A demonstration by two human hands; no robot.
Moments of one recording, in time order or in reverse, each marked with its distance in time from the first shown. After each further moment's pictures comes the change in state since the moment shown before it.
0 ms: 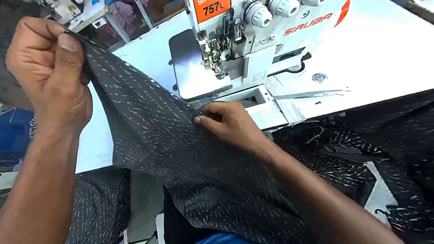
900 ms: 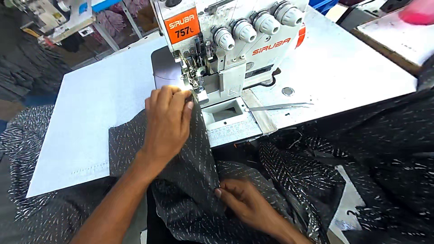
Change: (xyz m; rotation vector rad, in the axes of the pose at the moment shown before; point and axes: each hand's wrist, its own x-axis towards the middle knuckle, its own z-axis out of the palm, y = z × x) left_hand -0.052 0.011 0.171 0.687 -0.264 -0.030; right_hand -0.171 0.026 0.004 0.449 -0.160 0.256
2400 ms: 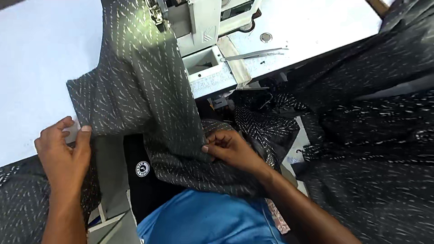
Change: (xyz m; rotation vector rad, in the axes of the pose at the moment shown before) left_hand -0.198 -0.079 -0.051 0.025 -0.070 -0.633; right_hand -0.029 -0.004 -0.023 0.155 0.035 0.196
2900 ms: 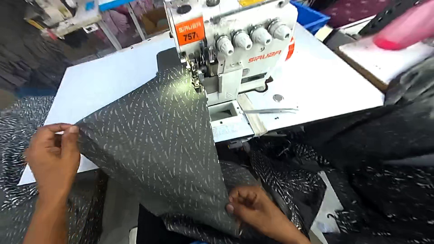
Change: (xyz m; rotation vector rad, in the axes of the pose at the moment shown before) left_hand 0.069 -0.007 -0.060 -0.084 0.293 0.102; right_hand -0.014 -0.008 0.000 0.088 -0.093 -0.032
